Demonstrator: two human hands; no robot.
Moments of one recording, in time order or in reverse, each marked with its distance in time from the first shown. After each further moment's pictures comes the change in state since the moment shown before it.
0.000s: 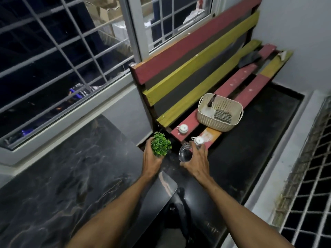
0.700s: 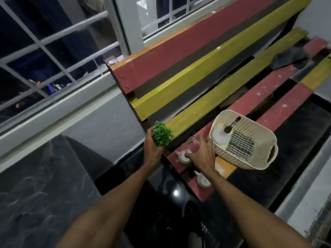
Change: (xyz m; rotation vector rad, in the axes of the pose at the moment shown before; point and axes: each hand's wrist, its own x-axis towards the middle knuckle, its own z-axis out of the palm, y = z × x) left_hand 0.309 -0.066 0.121 -0.101 0.135 -0.093; right_hand 0.332 0.035 0.060 -0.021 -0.051 0.057
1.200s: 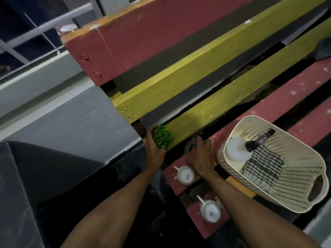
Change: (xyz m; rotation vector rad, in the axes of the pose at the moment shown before) left_hand 0.097 -0.121 0.091 -0.001 0.111 -0.080; right_hand 0.135 0.045 0.096 -0.207 -0.178 -0.050
